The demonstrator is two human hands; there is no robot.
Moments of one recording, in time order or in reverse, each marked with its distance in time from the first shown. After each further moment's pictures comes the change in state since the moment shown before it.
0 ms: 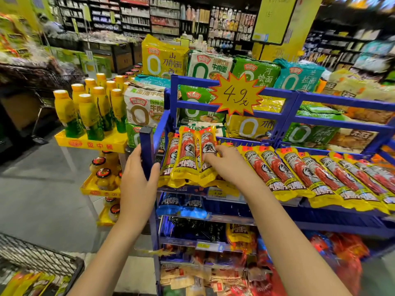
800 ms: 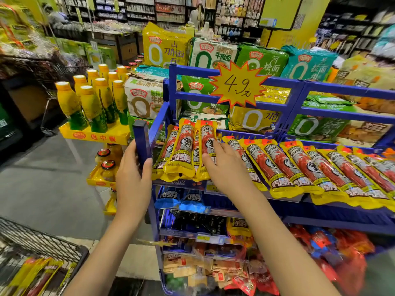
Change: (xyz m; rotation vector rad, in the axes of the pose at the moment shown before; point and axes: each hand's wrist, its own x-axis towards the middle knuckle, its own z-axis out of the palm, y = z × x) left_hand -0.005 -0.003 0.005 -0.022 0.058 -0.026; right_hand 0.003 0.032 0.022 -0.290 0.101 -0.128
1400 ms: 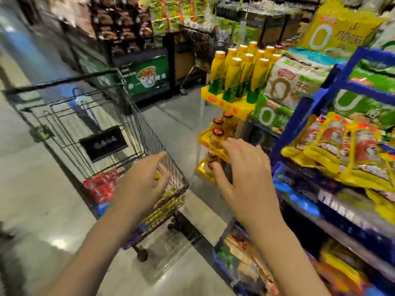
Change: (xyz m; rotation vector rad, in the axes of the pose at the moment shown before) left_hand -0.131 -0.009 -0.209 0.773 -0.088 -0.319; right_hand -0.112 -0.132 0.079 0.140 0.105 -0.834
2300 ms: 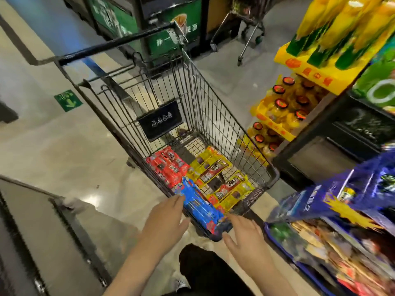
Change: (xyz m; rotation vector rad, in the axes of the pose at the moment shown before) left_hand -0.034 -0.343 -0.015 0.138 -0.529 -0.092; right_hand -0.055 -0.200 0.295 0.007 -0.941 0.322
